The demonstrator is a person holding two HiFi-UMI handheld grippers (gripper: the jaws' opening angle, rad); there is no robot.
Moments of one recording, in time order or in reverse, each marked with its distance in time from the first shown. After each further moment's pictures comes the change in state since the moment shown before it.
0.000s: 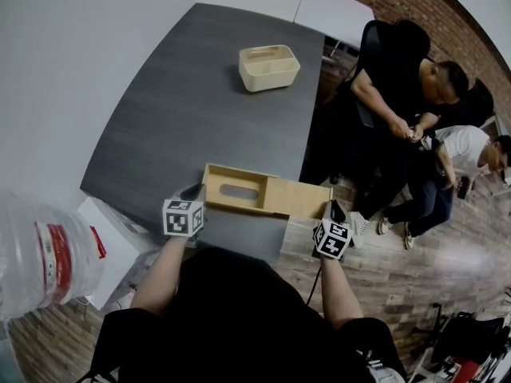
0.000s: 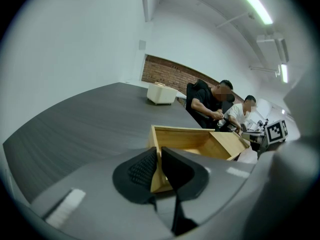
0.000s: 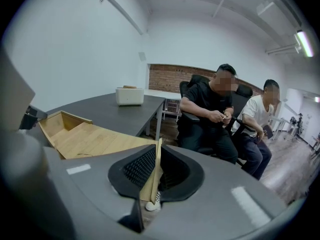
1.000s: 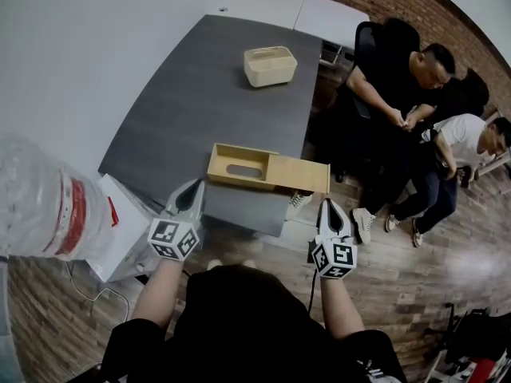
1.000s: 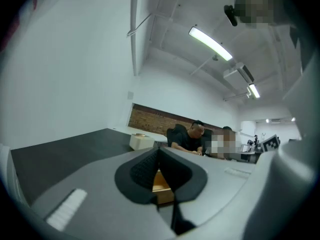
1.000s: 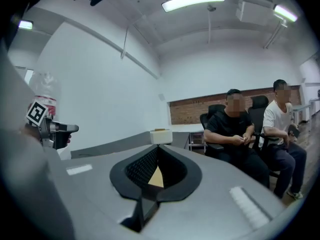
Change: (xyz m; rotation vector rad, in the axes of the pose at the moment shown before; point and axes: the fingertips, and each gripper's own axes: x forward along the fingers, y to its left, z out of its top) left arm -0.175 -0.080 0.054 0.065 -0.561 -0.136; right arm -0.169 0.059 0.050 0.080 -0.423 0.322
